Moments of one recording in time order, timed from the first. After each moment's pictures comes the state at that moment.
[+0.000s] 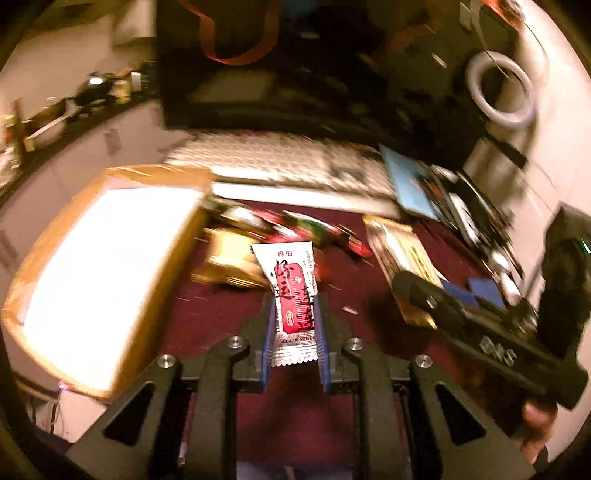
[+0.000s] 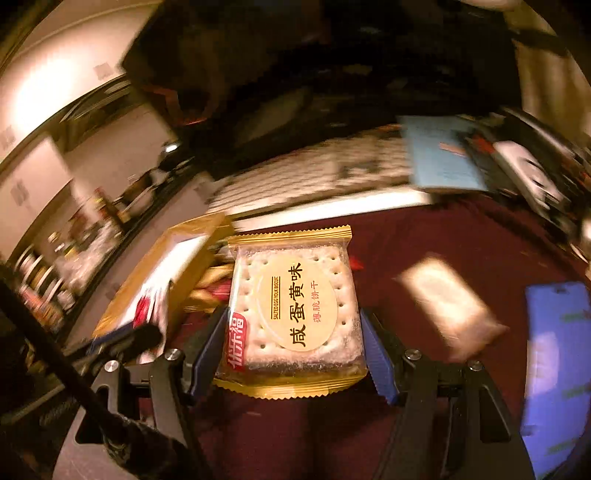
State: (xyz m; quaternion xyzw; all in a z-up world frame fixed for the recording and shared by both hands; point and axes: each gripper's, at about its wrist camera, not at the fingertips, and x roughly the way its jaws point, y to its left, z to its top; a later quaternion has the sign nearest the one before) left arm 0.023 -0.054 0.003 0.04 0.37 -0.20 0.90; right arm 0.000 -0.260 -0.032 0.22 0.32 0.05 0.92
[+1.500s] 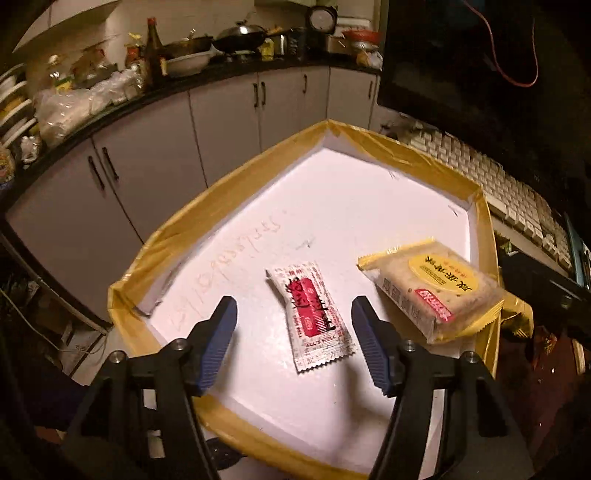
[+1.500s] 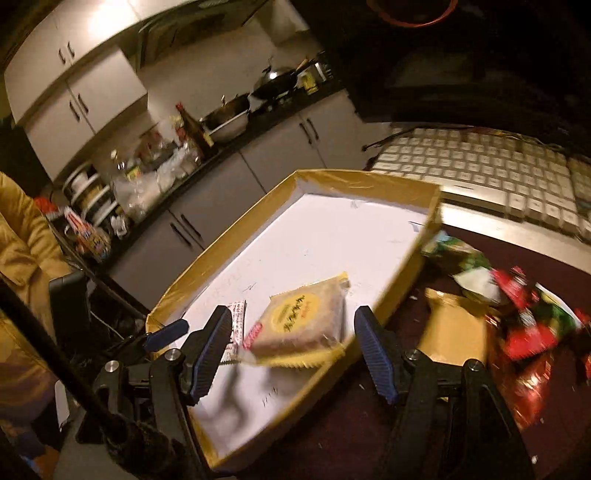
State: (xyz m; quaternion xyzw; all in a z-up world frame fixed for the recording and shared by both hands) left arm 0.112 0.118 -0.048 -0.02 0.41 0.02 0.91; right arm 0.123 -0.103 -0.021 0.15 0.38 0.22 0.88
